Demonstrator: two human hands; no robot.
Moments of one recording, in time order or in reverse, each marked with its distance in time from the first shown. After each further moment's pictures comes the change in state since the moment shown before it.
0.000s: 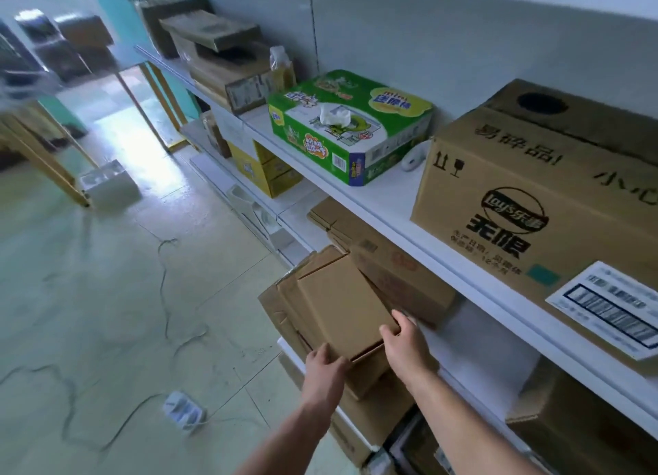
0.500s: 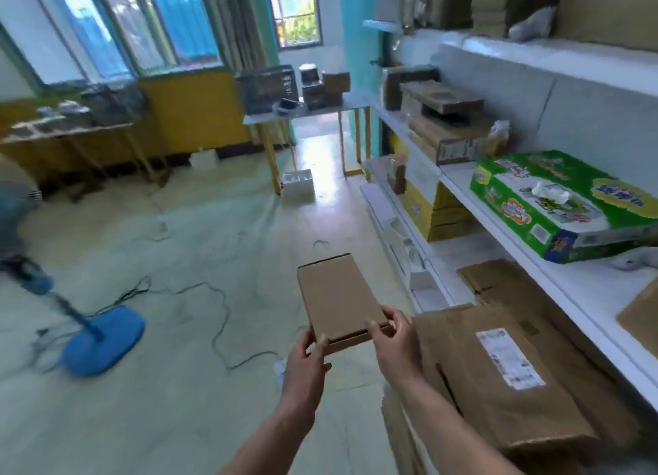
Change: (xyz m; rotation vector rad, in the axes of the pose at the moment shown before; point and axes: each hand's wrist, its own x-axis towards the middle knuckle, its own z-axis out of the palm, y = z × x) left_hand -0.156 -0.042 -0.224 -0.515 0.635 0.282; right_hand -0.186 -0.154 0.158 0.118 -0.372 -0.553
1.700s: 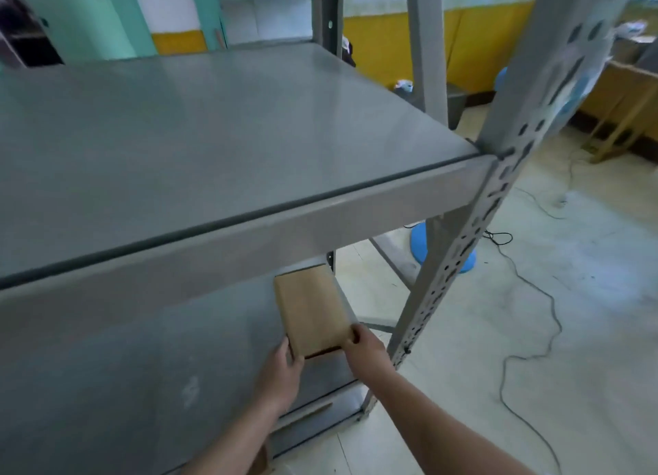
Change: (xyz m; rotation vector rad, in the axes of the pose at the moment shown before) left_hand -0.106 -0.265 -0.685 -0.140 1.075 -0.396; right_hand -0.397 -0.046 0.697 -0.755 -1.477 -0.363
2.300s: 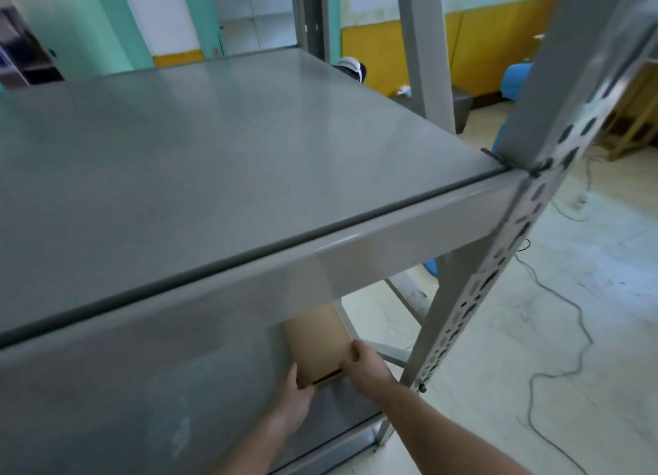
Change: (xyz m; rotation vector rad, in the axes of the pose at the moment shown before) left_hand 0.064 -0.011 0.028 -0.003 -0.114 -0.130; right_hand 0.080 0.007 0.007 -0.092 -0.121 -0.003
